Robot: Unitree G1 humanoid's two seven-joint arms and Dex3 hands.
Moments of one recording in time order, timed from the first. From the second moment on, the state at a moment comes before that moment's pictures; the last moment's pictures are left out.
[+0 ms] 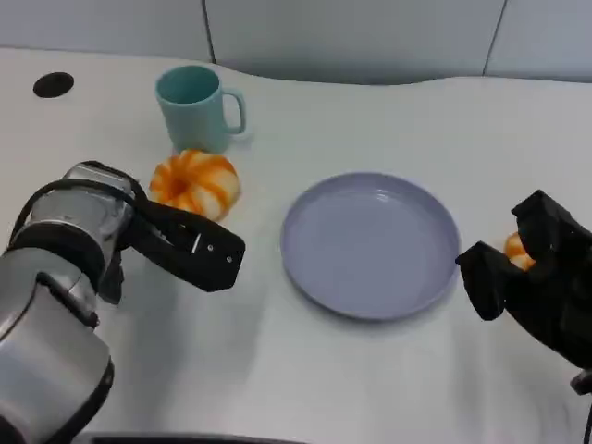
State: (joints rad) left arm -1.11 0.24 -0.75 1.41 0.90 -0.12 -0.57; right arm -0.15 -0.04 -0.24 0.19 0.73 0.16 0.82
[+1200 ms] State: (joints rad) left arm -1.22 0.25 -0.68 1.39 0.84 -0.17 -0.40; right arm -0.16 -0.05 -0.24 0.20 0.73 0.18 0.83
